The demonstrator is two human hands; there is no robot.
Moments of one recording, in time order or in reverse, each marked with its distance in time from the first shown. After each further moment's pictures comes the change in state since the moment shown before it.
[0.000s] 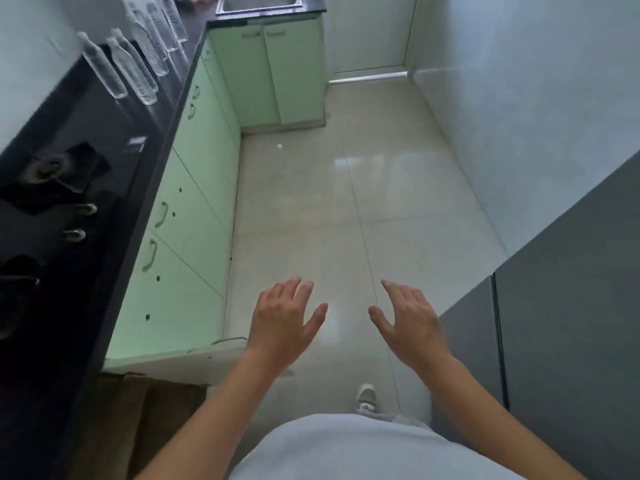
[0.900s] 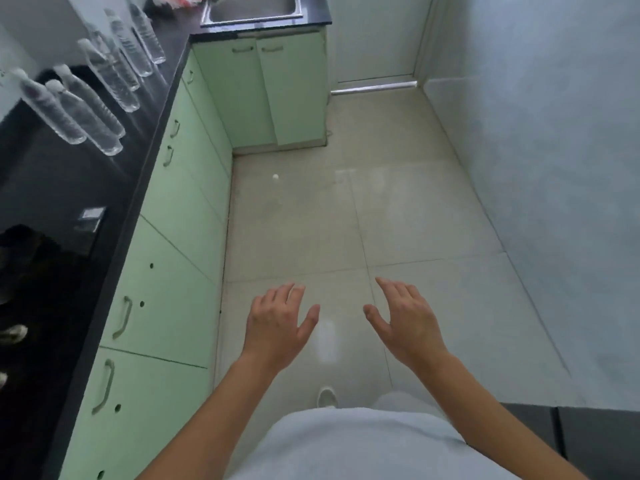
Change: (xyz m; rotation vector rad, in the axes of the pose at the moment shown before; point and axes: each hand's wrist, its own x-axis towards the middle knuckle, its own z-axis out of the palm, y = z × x) left_hand 0.332 -0.111 0.034 0.000 -0.029 -0.048; right_hand 0.359 -0.005 0.008 -0.008 0.011 -0.035
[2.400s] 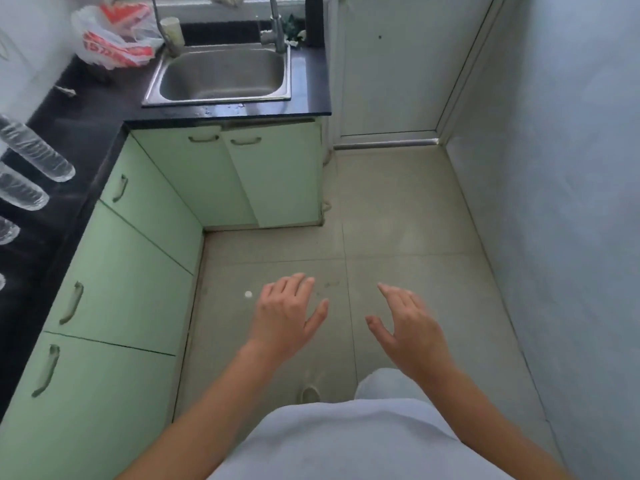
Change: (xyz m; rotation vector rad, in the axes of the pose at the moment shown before) left_hand 0.775 -0.075 0.052 -0.003 0.115 0.068; right_hand 0.751 0.136 -0.037 0.025 -0.030 -0.071
